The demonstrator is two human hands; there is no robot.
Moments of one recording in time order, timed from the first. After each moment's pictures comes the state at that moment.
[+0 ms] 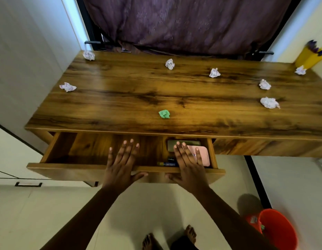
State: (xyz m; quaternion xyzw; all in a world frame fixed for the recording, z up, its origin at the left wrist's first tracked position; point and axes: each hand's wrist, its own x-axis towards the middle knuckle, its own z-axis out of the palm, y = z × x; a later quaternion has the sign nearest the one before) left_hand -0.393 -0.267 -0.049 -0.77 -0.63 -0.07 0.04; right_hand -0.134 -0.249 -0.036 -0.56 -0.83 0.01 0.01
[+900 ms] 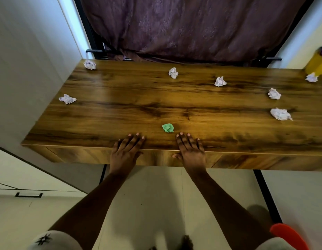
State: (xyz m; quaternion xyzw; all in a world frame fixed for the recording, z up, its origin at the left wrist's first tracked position) left_hand -0.411 -0.159 -0.066 -0.77 -0.61 -0.17 0.08; right_hand -0.149 -0.134 -0.054 -0.58 -0.80 -0.16 0.09
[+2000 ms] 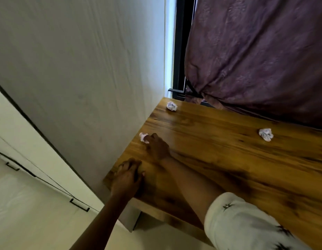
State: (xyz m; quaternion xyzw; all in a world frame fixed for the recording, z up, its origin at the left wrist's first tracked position) left_hand -0.641 -0.121 -0.002 -0.51 -0.84 -0.12 -0.11; right_hand -0.568 0.045 0.015 -0.37 -0.89 0.24 0.14
